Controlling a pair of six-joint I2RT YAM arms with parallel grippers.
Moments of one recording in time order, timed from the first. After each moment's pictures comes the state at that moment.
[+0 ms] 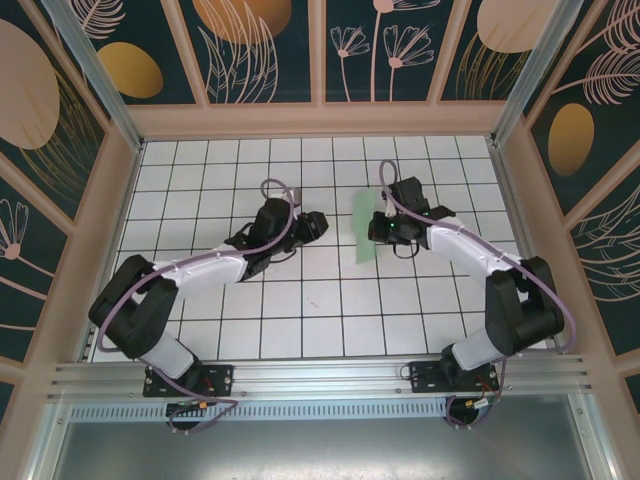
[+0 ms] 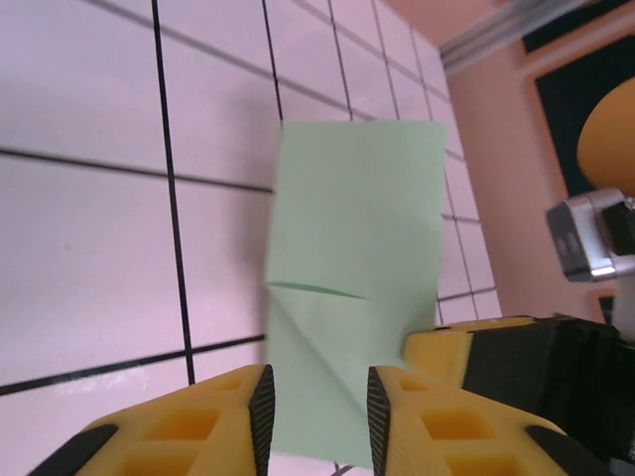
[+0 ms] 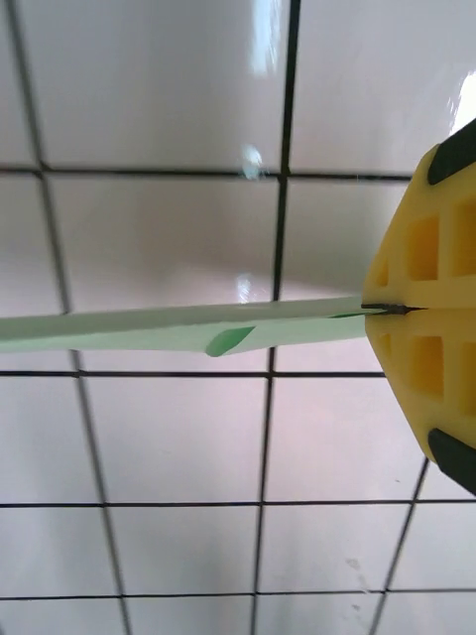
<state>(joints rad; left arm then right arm) -0.69 1.56 0.84 0.27 0.10 -0.93 0.42 1.48 1.01 -0.49 -0.16 0.49</state>
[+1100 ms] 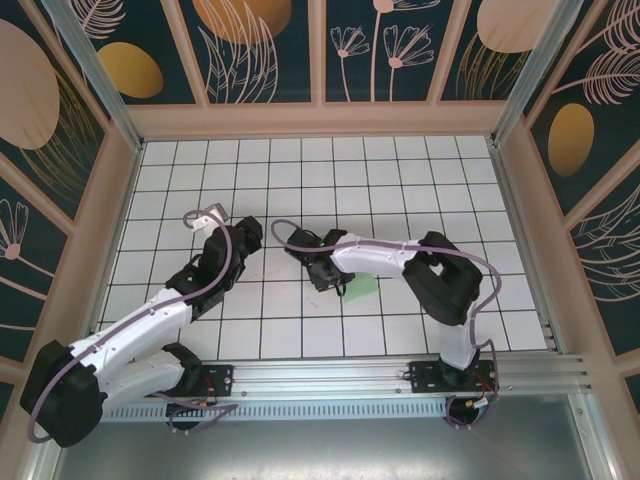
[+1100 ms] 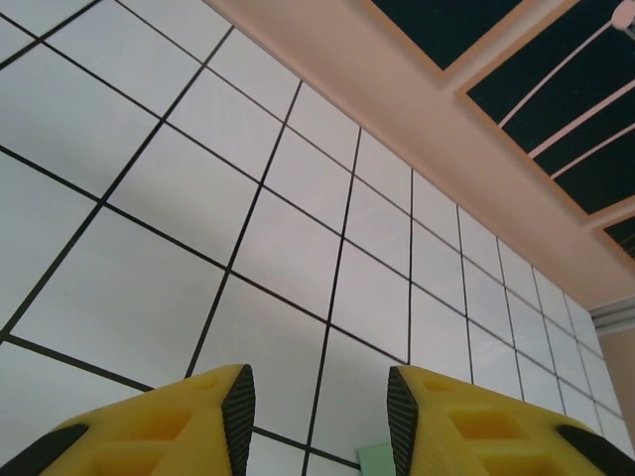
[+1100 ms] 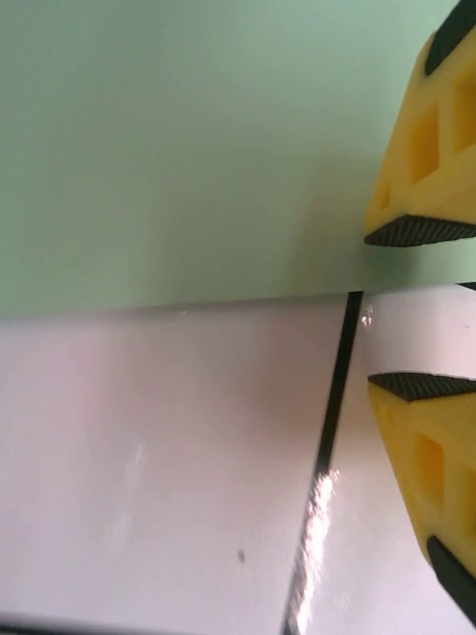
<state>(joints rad) -0.63 1.03 0.57 0.02 -0.43 -0.96 0.98 1.89 1.27 -0.80 0.23 0.61</state>
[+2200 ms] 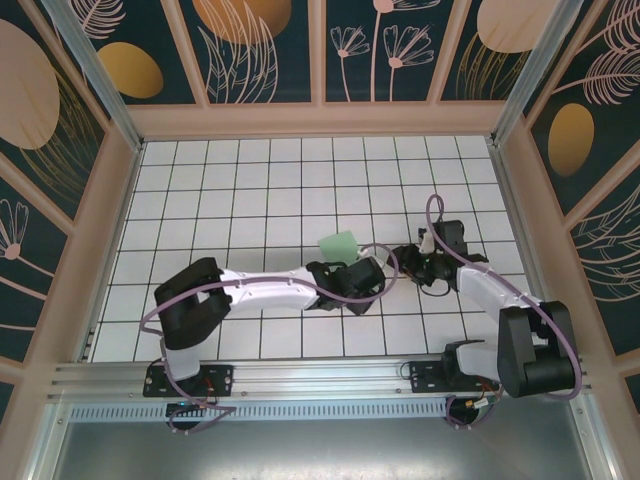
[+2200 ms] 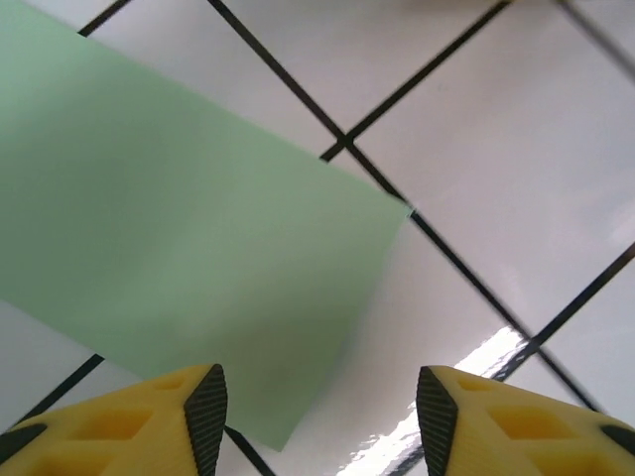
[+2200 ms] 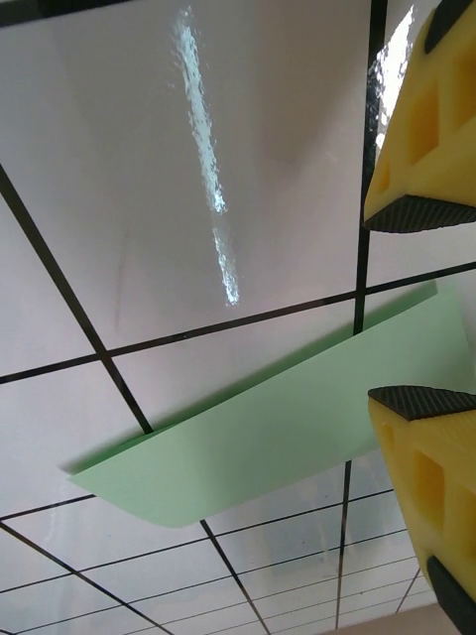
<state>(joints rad) -1.20 1.89 1.25 -0.45 -0.26 -0.42 0.15 1.25 0.53 -0.27 -0.52 0.62</state>
